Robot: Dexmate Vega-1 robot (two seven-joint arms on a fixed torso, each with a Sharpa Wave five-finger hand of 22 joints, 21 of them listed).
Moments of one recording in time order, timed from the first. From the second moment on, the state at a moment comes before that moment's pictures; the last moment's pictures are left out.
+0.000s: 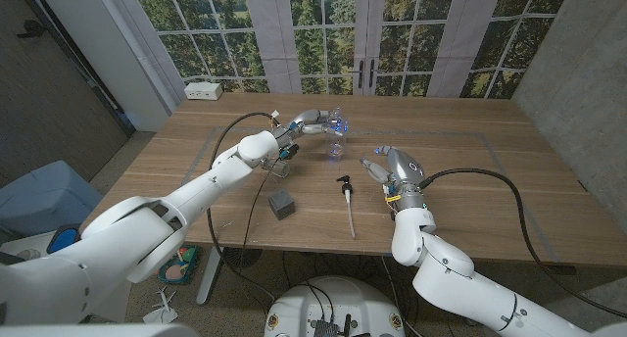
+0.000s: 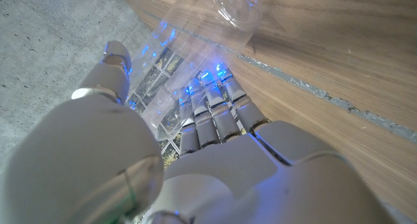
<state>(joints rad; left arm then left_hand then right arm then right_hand) 0.42 0.40 0.74 -0.95 -0.13 -0.46 -0.22 0.81 -0.03 0.51 -0.22 0.17 0.47 0.05 0.46 0.23 0.63 -0.03 0.28 0.20 0.61 -0.06 0.20 0.17 0.49 0.00 0.33 0.21 -1.11 -0.67 -0.78 -2.24 -0.44 -0.89 -0.59 0.64 0.01 0.45 -0.17 0.18 0.55 0.02 0.30 0.20 0.47 -0.04 0.31 0.33 0.34 -0.05 0.45 0.44 0.36 0.08 0.43 0.18</state>
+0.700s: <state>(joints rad) 0.44 0.42 0.73 -1.01 -0.12 -0.44 -0.21 0.81 -0.03 0.50 -0.22 0.17 0.47 0.05 0.46 0.23 0.64 -0.03 0.27 0.20 0.61 -0.06 0.20 0.17 0.49 0.00 0.34 0.21 -1.07 -0.67 -0.87 -2.25 -0.54 -0.97 -0.48 0.69 0.01 0.43 -0.17 0.18 0.54 0.00 0.30 0.21 0.44 -0.04 0.30 0.36 0.29 -0.04 0.45 0.49 0.34 0.07 0.42 0.19</state>
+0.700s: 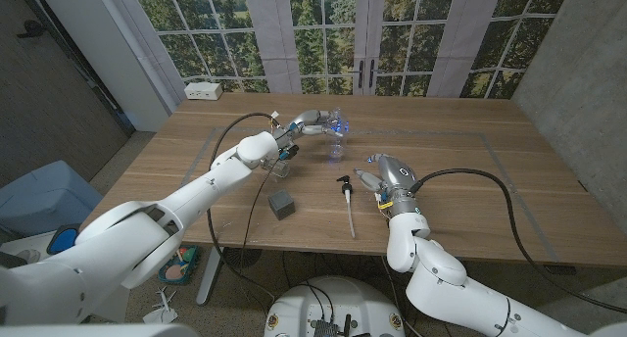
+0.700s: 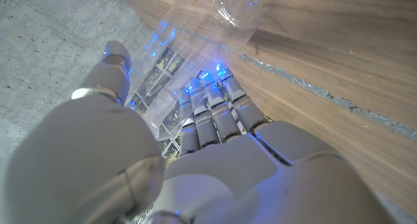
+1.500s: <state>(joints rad) 0.46 0.44 0.72 -1.05 -0.12 -0.42 -0.20 0.82 -0.03 0.50 -0.21 0.17 0.47 0.05 0.46 0.23 0.64 -0.03 0.27 0.20 0.61 -0.06 0.19 0.17 0.49 0.00 0.34 0.21 -1.04 -0.67 -0.94 -2.20 -0.61 -1.00 -0.39 0.73 0.02 0.42 -0.17 0.18 0.54 0.00 0.30 0.21 0.43 -0.05 0.30 0.38 0.28 -0.04 0.46 0.51 0.34 0.08 0.42 0.19</state>
